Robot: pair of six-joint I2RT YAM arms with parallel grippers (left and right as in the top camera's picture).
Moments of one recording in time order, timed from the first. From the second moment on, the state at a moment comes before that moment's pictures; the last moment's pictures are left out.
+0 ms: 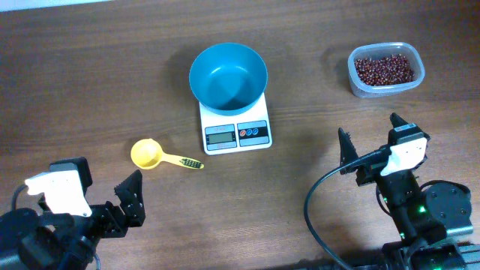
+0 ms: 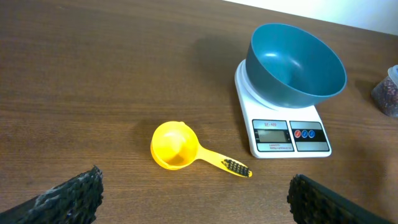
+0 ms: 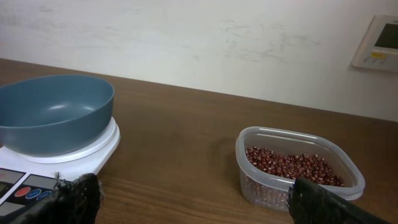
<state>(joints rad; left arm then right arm) 0.15 0.28 0.49 -0.74 0.33 -0.07 0.02 0.01 0.01 -0.07 -0.10 -0.10</state>
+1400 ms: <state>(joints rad) 0.15 0.30 0.49 -0.76 0.36 -0.14 0.02 0.01 0.01 -0.07 -0.10 -0.10</state>
